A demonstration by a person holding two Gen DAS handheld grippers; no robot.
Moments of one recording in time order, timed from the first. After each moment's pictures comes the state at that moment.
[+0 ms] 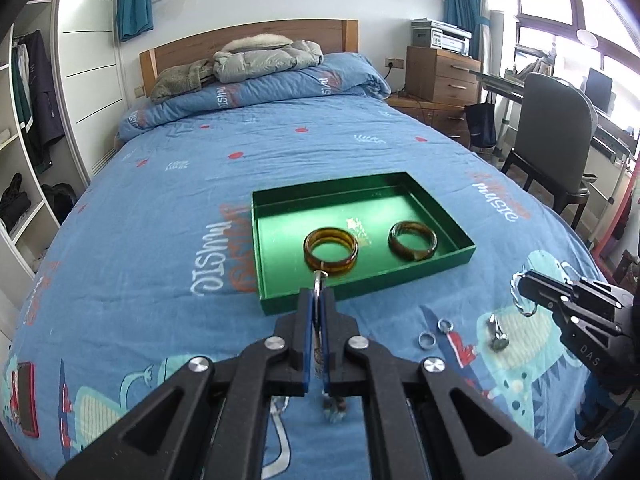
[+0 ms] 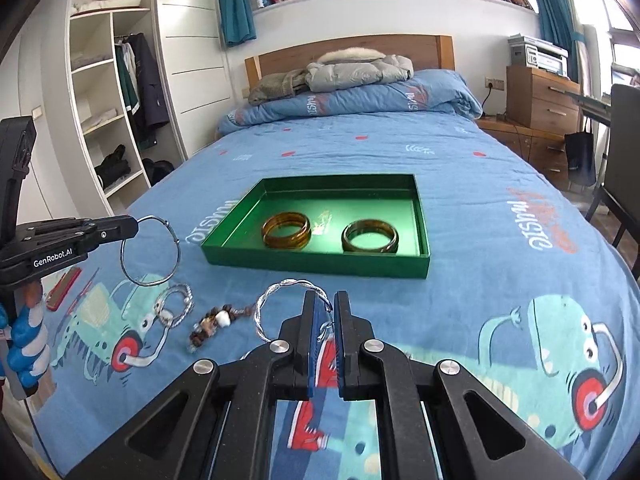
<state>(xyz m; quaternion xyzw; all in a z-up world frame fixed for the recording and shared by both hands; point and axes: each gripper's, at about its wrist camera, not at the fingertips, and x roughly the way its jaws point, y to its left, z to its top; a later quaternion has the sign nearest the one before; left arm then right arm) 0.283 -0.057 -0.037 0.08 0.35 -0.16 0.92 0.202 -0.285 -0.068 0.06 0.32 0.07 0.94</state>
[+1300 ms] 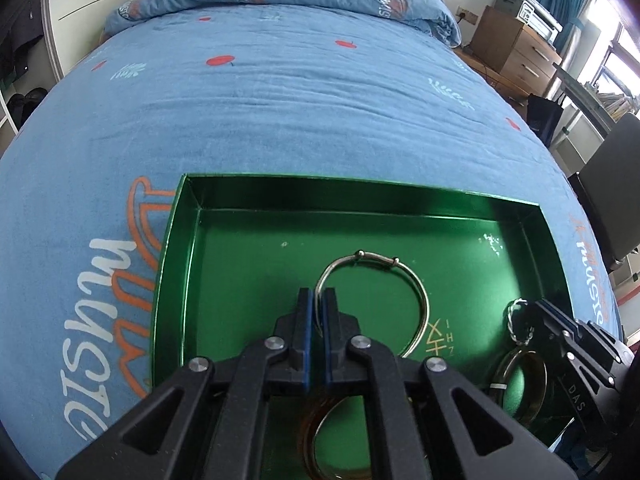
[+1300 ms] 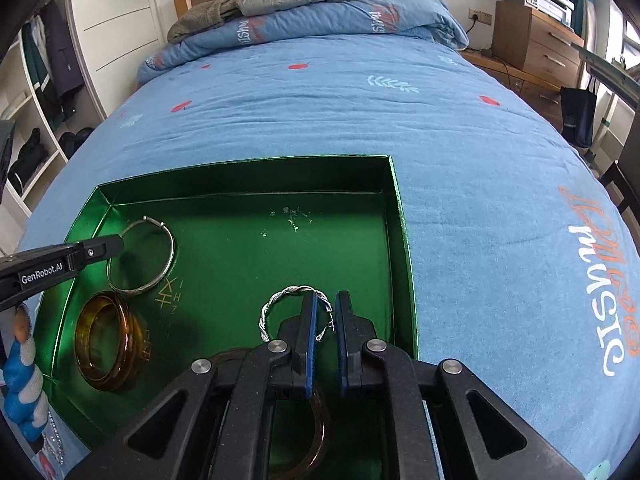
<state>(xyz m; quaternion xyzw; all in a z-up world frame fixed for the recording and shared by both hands) 0.540 -0.102 -0.158 -0.02 0.51 -0.11 0.86 0.459 -0.327 -0.149 0.05 0.46 0.00 0.89</state>
